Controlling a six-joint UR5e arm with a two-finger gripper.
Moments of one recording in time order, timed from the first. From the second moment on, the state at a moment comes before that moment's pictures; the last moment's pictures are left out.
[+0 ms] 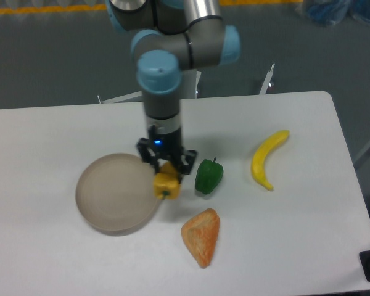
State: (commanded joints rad) arm 2.16 -1.74 -1.78 -0.88 1.53 0.83
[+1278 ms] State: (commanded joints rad) arm 2.27 -1.76 -1.73 -0.87 1.54 0.98
